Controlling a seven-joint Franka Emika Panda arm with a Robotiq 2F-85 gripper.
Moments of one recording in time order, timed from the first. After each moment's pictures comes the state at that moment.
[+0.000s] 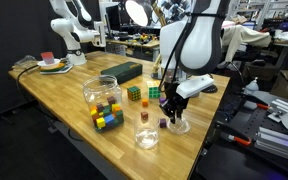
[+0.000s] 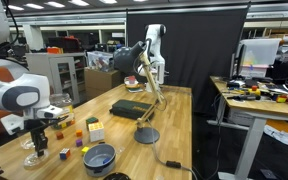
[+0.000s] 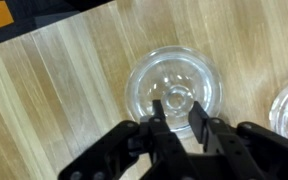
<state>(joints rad) 0.38 0.44 0.09 -2.59 0.11 2.91 0.44</state>
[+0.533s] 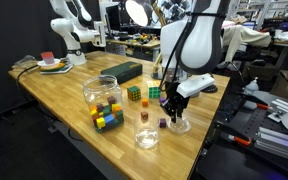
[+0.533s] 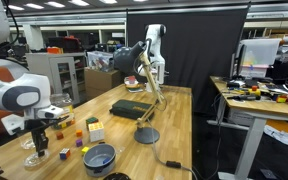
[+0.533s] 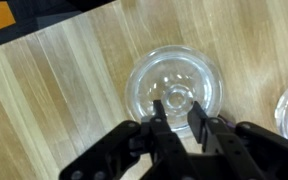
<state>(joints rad) 0.38 0.44 0.08 -2.60 0.11 2.91 0.44</state>
